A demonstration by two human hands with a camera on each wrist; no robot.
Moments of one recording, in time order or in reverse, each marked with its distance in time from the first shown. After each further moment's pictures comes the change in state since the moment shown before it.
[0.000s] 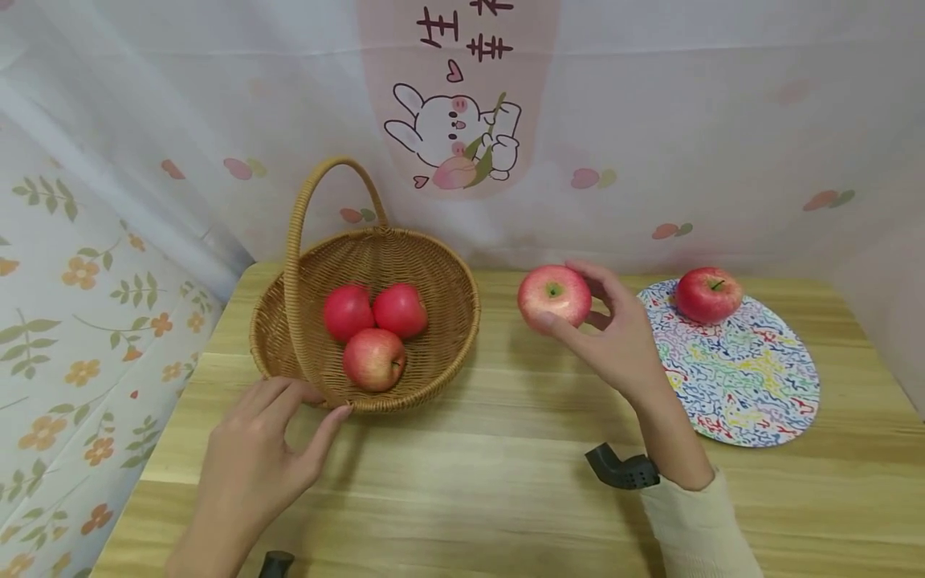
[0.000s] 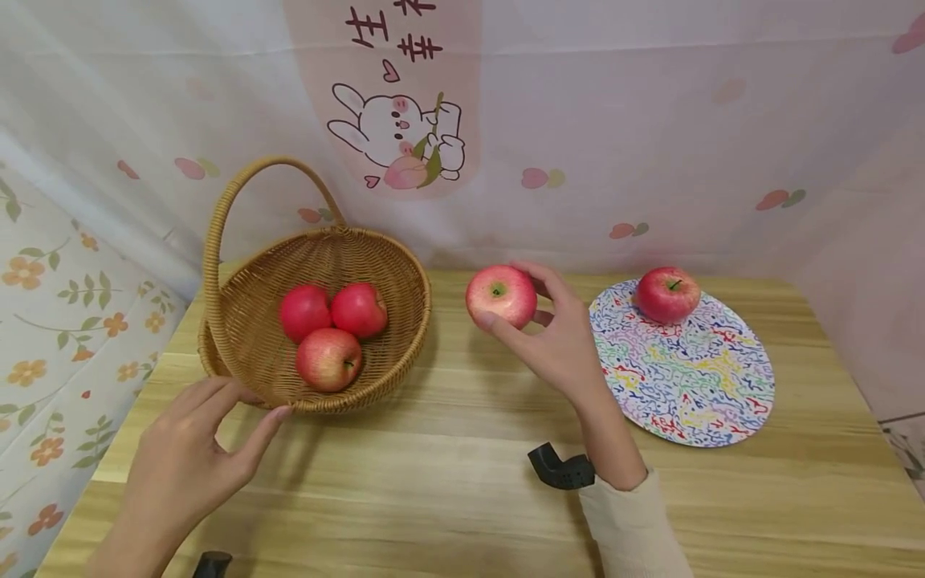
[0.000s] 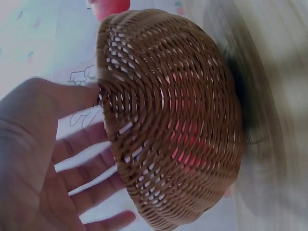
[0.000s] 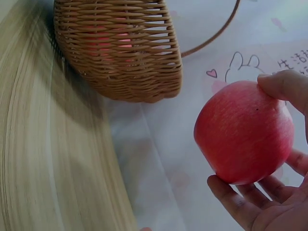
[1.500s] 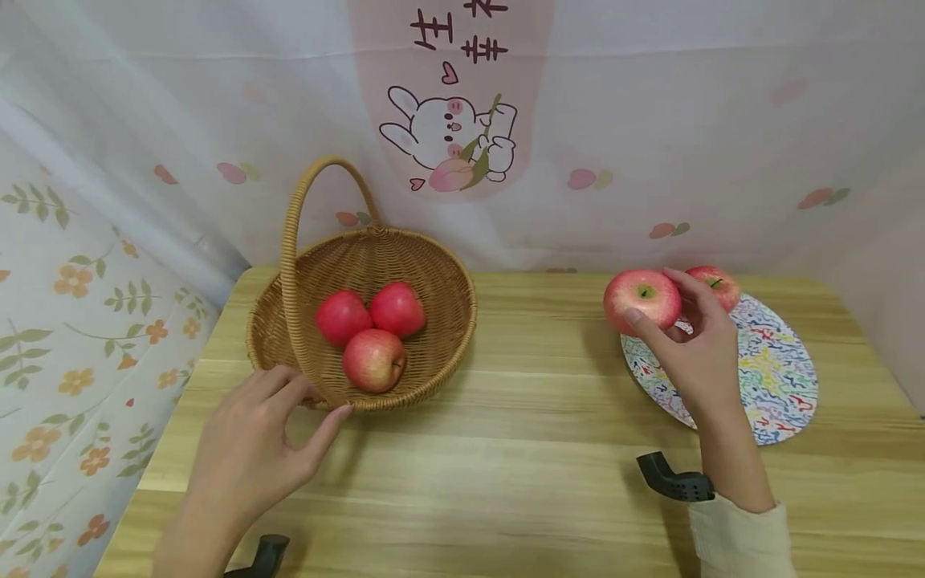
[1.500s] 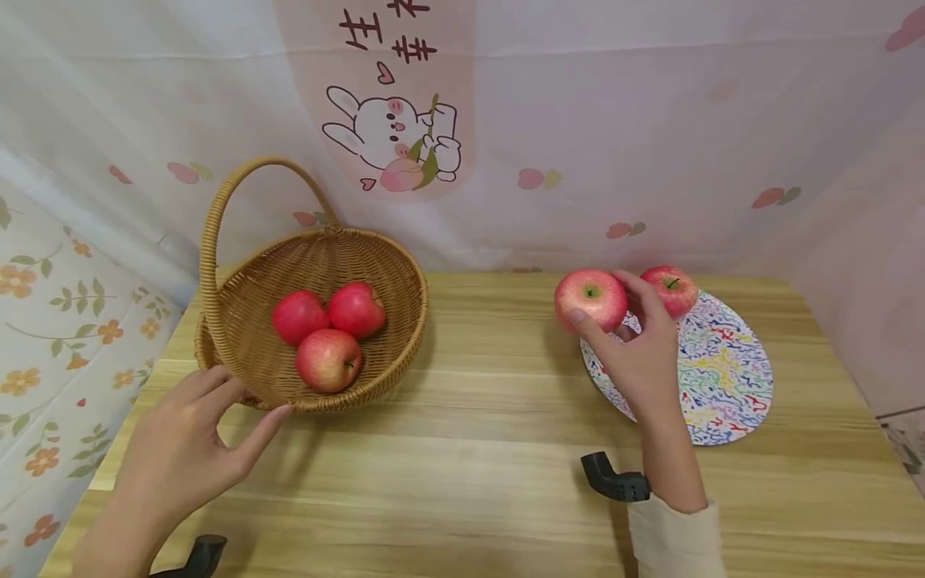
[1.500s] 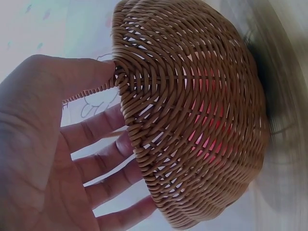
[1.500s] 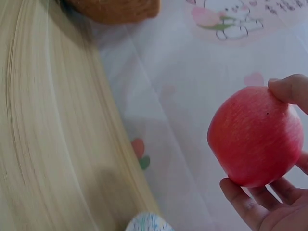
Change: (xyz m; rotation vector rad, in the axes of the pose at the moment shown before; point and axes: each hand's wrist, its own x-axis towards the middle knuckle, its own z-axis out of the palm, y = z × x) left_hand 0.015 -0.009 -0.007 0.081 -0.093 0.063; right_hand -0.022 0.035 -0.061 -0.069 0.297 0.159
